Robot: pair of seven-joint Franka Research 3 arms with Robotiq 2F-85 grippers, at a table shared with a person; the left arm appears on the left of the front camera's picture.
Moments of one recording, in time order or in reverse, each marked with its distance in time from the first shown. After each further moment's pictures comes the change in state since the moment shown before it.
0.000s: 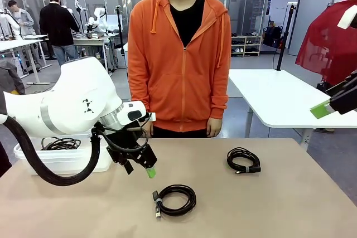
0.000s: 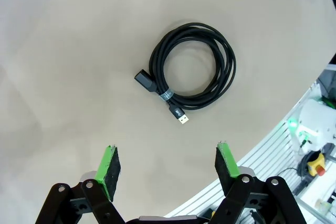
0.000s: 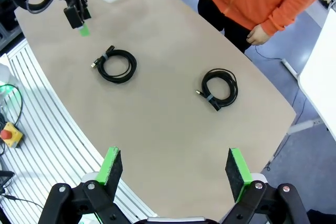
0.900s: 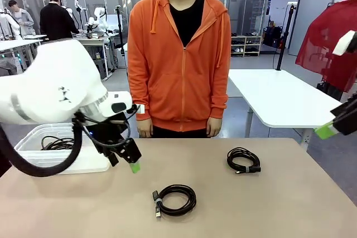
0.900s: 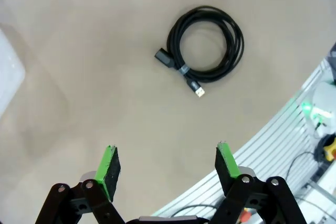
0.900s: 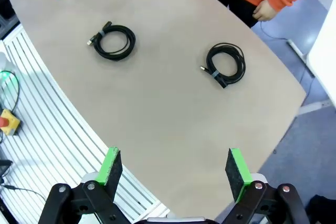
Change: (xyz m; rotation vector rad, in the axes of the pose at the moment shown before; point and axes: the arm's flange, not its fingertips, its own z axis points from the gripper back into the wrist) left arm -0.021 0.006 0.041 0.068 0.004 -0.070; right arm -0.025 -0.003 -0.018 0.008 0.089 -0.018
